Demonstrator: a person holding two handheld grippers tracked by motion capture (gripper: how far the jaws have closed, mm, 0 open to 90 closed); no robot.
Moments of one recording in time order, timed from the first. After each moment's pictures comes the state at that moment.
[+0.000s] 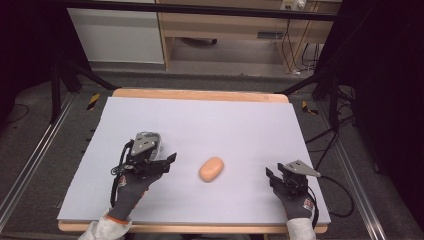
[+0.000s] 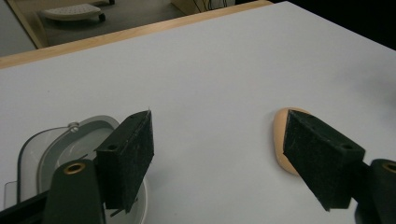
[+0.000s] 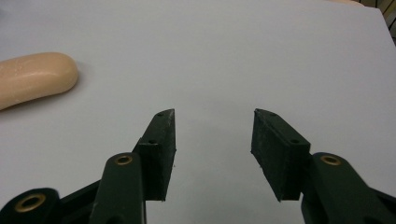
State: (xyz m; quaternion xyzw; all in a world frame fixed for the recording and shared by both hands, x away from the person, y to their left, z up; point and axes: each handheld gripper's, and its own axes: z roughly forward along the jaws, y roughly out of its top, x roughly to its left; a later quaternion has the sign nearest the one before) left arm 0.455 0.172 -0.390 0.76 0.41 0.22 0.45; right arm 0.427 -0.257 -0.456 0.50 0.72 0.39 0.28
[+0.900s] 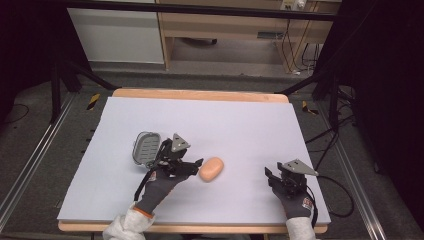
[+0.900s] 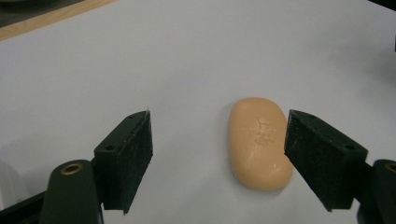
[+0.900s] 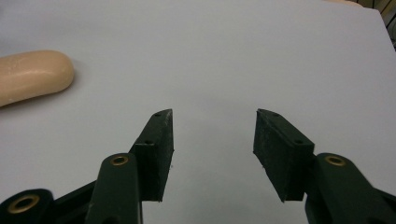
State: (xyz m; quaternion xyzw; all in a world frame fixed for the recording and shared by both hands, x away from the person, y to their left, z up) left arm 0.475 0.099 -0.407 0.82 0.37 0.18 0.40; right arm 0.430 -0.254 -0.457 0.50 0.72 0.38 0.29
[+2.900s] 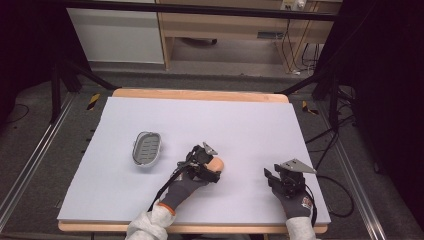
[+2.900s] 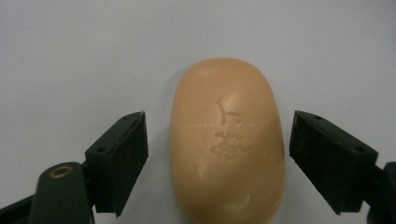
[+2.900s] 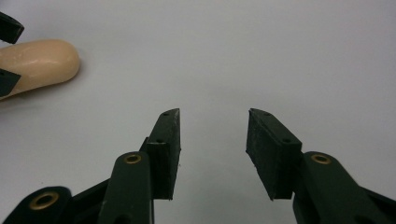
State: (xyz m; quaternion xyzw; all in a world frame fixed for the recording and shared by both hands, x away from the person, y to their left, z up) left arm 0.498 0.033 -0.459 0.87 0.36 0.13 0.30; right arm 0.433 -0.252 -0.459 0.50 0.73 0.38 0.26
